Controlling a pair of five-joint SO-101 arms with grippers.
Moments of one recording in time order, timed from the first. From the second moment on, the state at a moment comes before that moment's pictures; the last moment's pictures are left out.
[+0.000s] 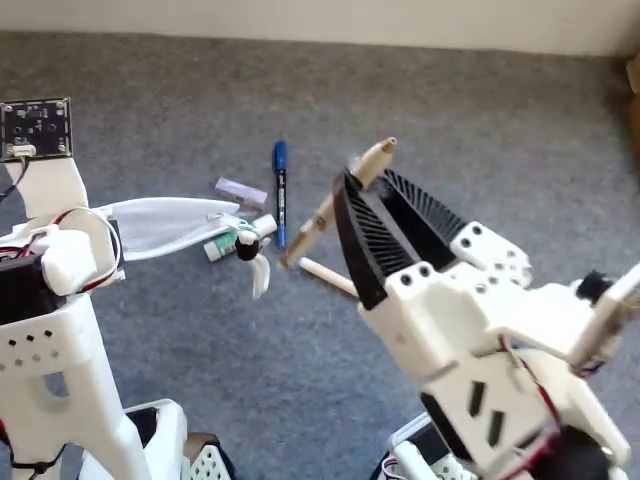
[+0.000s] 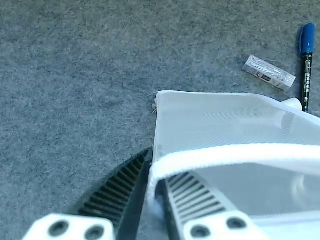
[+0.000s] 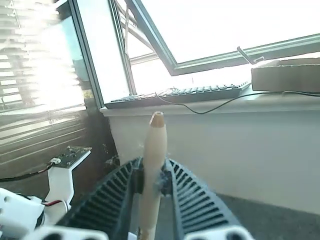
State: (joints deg) left arm -20.7 -41.1 15.4 90.1 0.1; right arm -35.3 -69.2 20.3 45.9 -11.4
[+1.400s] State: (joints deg) left arm -20.7 -41.0 15.4 90.1 0.1; right arm -47.9 -57.3 52.9 -11.9 -8.9
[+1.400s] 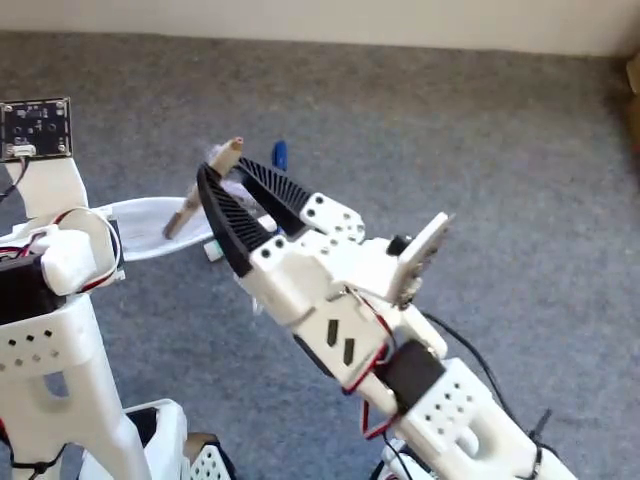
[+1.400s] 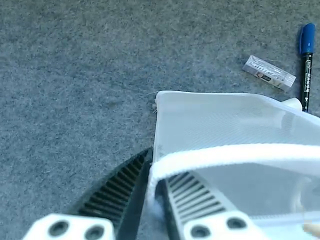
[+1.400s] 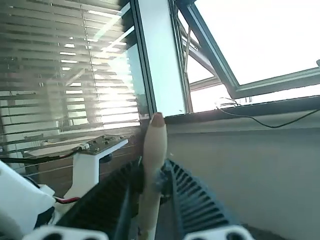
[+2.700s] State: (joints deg) left arm -20.8 -41.1 17.1 89.6 0.1; right arm -54.7 -49.7 67.0 -21.6 10.9
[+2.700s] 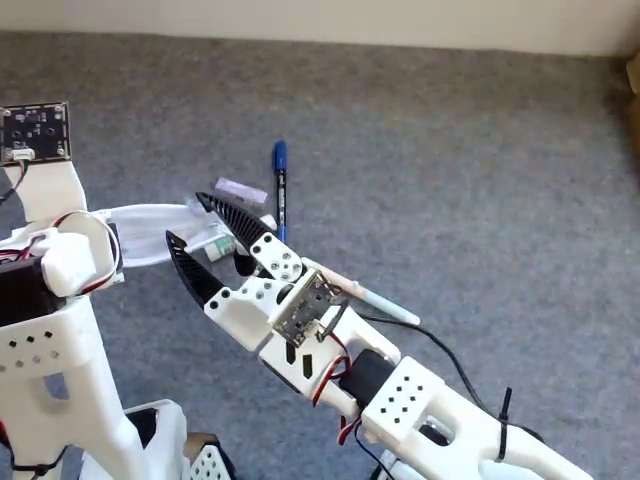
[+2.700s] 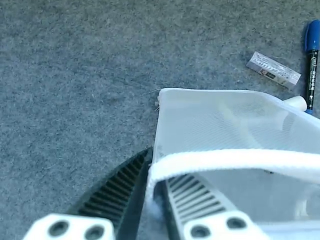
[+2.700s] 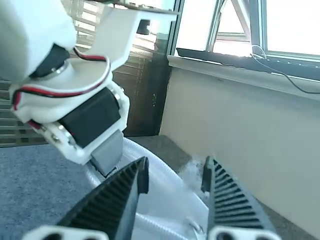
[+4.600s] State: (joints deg) left arm -31.3 -41.2 20.2 87.3 6.7; right arm -34.5 -44.8 58.3 35.6 10.9
